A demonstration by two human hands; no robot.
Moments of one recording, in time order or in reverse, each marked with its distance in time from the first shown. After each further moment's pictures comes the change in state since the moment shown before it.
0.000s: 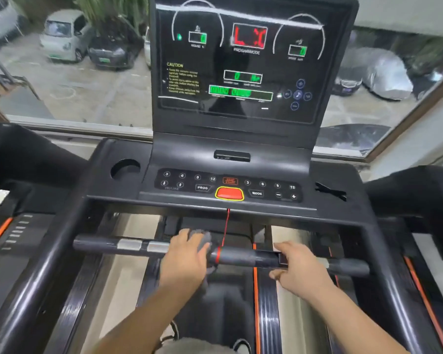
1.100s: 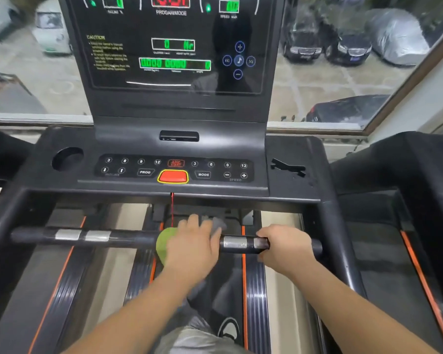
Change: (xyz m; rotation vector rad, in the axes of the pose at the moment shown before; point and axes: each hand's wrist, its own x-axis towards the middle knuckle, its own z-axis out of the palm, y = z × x) left_hand -0.003 0.144 0.064 0.414 -0.074 0.124; right_hand 0.015 0.110 -0.016 -0.147 0.020 -0.063
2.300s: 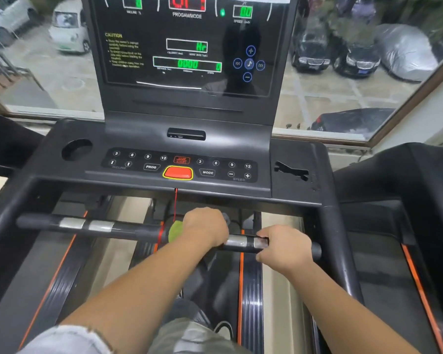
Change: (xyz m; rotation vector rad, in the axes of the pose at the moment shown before) left_hand 0.058 0.029 -0.035 -0.003 -0.424 -0.042; right_hand -0.003 -0.004 -0.003 0.062 -0.011 0.073
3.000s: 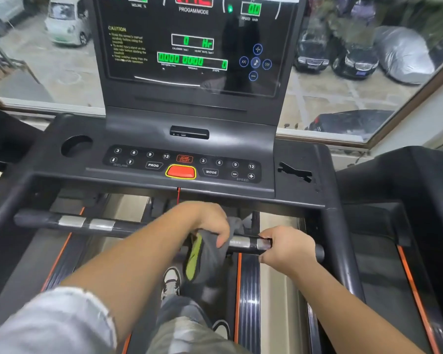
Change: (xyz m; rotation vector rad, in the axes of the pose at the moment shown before) left_hand 0.021 -0.023 -0.026 -0.337 -0.433 0.104; right_hand 0.007 0.000 0.001 -0.027 -0.062 0.004
